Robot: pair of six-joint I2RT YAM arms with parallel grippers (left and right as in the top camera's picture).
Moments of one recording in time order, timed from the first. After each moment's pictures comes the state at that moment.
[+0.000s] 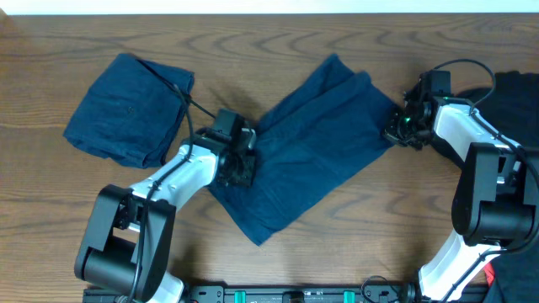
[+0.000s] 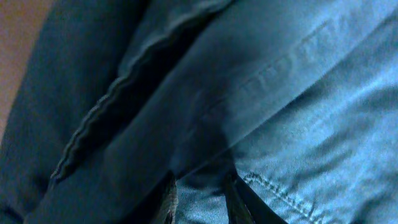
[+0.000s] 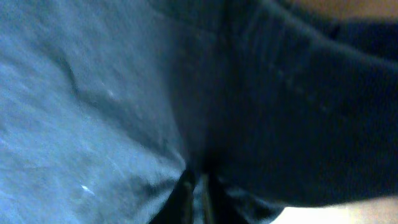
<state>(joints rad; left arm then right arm) -0.35 1.72 0.90 -0.54 0.23 -0.17 -0.08 1.96 1.19 -0.60 -0.31 0.39</state>
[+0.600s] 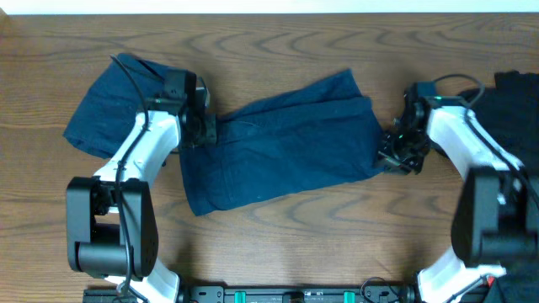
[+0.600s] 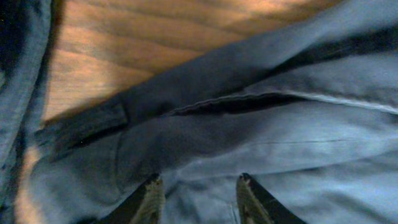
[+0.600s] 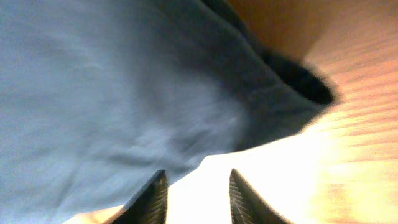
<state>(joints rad) -0.10 1.78 1.19 -0.71 0.14 -0.15 0.00 1.80 1.18 -0.98 -0.26 0.43</state>
